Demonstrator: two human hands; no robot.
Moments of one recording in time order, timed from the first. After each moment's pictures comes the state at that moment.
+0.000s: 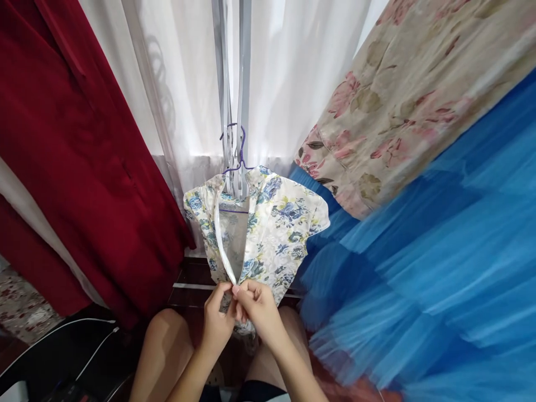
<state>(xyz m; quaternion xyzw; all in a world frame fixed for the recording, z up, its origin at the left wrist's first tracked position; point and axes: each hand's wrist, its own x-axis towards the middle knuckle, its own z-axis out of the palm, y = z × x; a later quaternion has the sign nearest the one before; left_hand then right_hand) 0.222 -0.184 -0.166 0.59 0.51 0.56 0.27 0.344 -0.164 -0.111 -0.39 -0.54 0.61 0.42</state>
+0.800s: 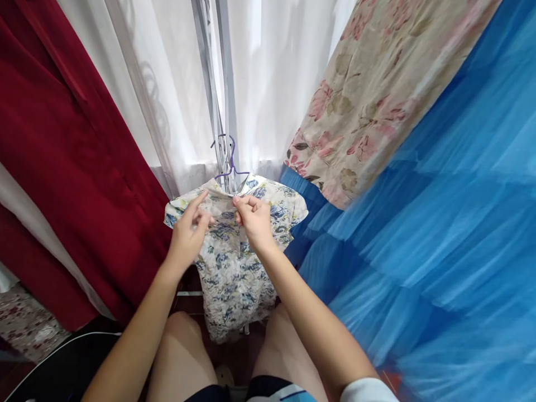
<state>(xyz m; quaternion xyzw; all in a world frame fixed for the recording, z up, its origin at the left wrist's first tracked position) 0.156 -0.111 0.009 0.71 0.42 0.56 0.12 0.318 -0.076 0.027 -0.29 -0.52 0.47 0.65</state>
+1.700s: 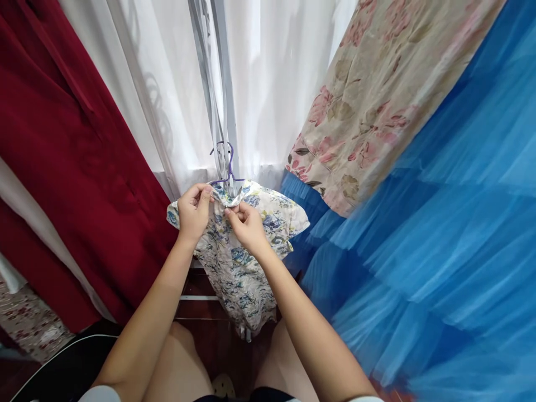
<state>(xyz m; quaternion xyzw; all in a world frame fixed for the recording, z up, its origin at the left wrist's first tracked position) 0.184 -0.055 0.051 0.63 0.33 0.70 0.08 0.322 -0.053 0.014 -0.27 -0.64 0.41 0.60</state>
